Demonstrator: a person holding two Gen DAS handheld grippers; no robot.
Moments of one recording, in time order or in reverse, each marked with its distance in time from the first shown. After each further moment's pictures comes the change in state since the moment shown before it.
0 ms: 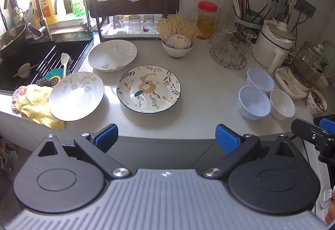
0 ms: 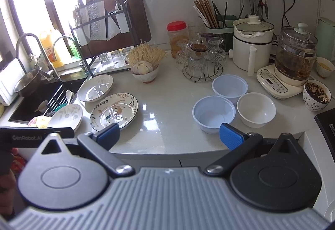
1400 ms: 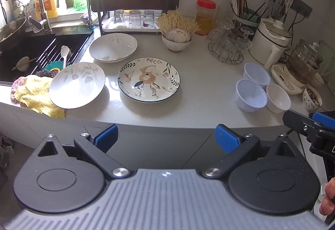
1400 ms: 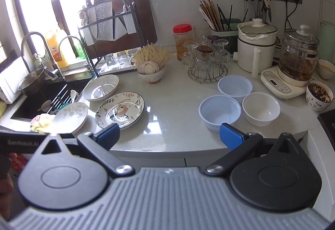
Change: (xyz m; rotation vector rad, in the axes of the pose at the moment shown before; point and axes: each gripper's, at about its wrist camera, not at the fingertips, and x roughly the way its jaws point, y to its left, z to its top) left arm -0.011 0.007 -0.029 -0.015 0.008 -0.023; right arm -0.007 0.015 -0.015 -0.019 -0.039 0.013
